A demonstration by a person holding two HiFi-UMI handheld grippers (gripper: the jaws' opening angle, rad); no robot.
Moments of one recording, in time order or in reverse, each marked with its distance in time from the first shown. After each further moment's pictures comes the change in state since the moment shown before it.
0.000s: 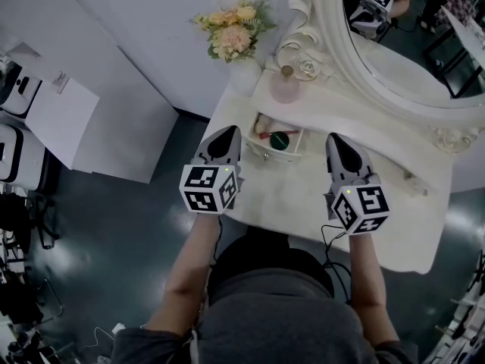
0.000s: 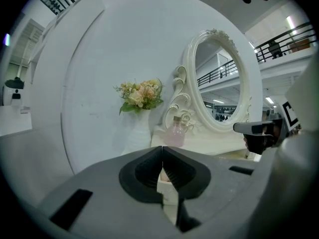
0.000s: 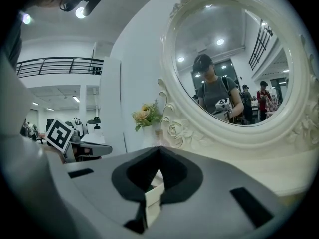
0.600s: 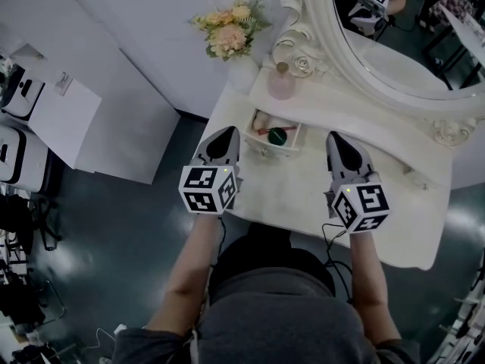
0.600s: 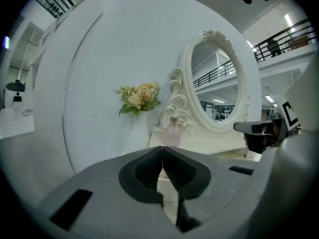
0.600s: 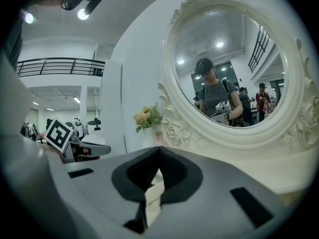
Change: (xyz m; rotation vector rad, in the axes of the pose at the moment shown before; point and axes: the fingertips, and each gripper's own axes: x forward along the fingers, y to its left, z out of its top) left arm -0.013 -0.010 -0.001 0.014 -0.007 0.011; right arm -0.017 -0.002 0.000 -0.008 -0.022 -0.002
